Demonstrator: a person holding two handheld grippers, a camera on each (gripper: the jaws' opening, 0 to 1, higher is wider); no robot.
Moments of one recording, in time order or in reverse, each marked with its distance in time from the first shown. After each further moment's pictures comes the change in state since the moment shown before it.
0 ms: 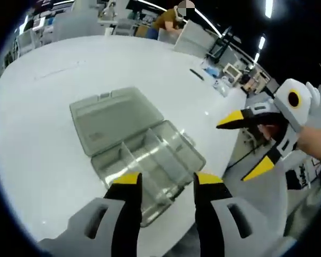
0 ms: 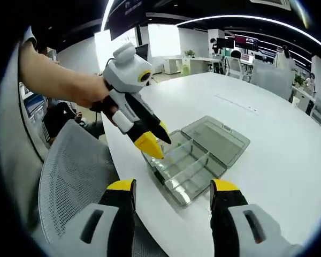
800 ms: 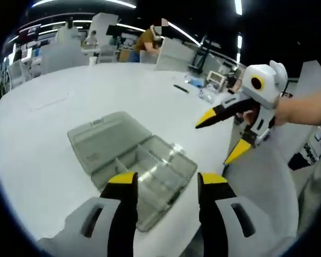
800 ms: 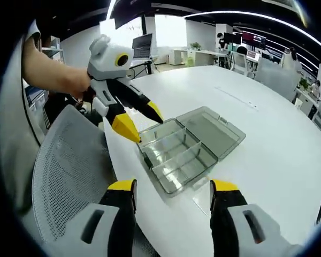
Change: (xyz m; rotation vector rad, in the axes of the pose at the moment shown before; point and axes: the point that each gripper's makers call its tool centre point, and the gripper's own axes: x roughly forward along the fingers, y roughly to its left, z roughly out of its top) left arm -0.015 -0.019 0.010 0.176 -0.155 -0.031; right arm -0.002 -0.022 -0.016 -0.056 0.071 0.006
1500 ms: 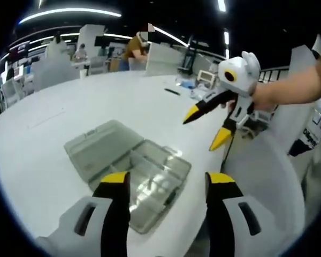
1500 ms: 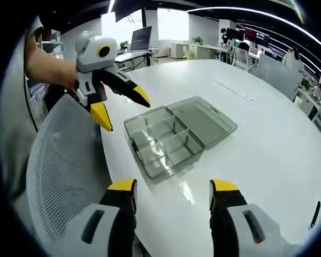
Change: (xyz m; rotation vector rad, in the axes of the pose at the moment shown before) left arm -0.003 -0.008 0.000 0.091 -0.034 -0.022; right arm -0.007 -0.025 -0.023 -0.032 0.062 0.003
